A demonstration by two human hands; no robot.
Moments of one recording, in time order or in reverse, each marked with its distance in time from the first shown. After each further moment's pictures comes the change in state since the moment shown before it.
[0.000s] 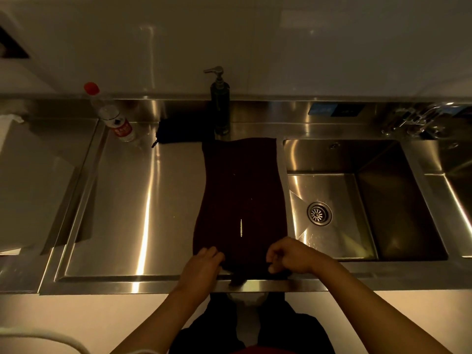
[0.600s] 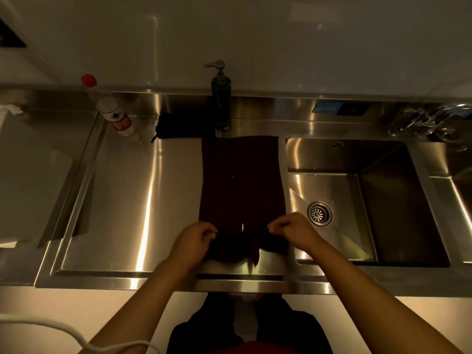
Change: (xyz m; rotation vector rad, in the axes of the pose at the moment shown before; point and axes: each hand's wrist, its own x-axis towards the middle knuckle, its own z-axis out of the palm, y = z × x) left_hand 0.042 -0.013 -0.046 -0.478 0.129 -0.268; right_hand 0.020 -0.013 -0.036 0.258 0.388 0.008
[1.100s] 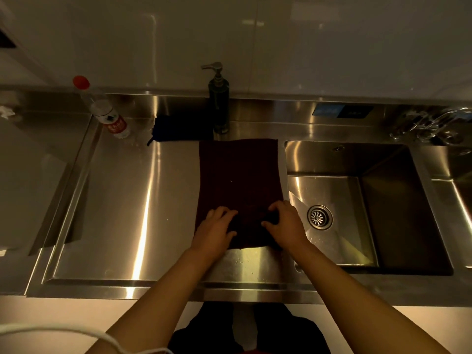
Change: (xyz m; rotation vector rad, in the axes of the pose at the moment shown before) left_hand 0.050 0.034 0.033 0.301 -0.018 0.246; right_hand 0.043 0.006 0.018 -0.224 0.304 -0.137
